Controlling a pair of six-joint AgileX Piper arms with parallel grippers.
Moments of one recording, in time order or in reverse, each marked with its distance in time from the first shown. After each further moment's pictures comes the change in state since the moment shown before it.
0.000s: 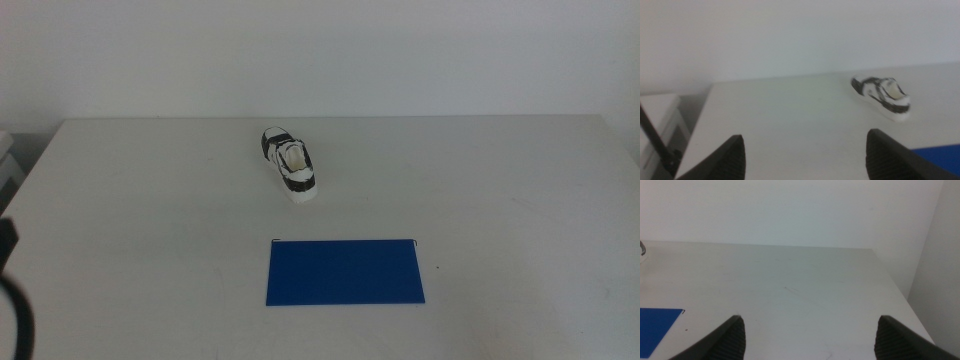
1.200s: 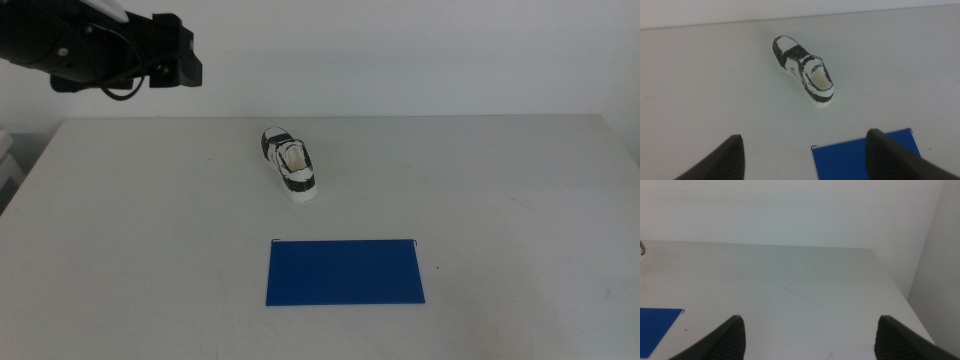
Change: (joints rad) left arm -0.189 0.989 -0.938 -0.174 0.449 -0.042; right arm 0.000 0.000 0.000 0.000 0.000 0.000
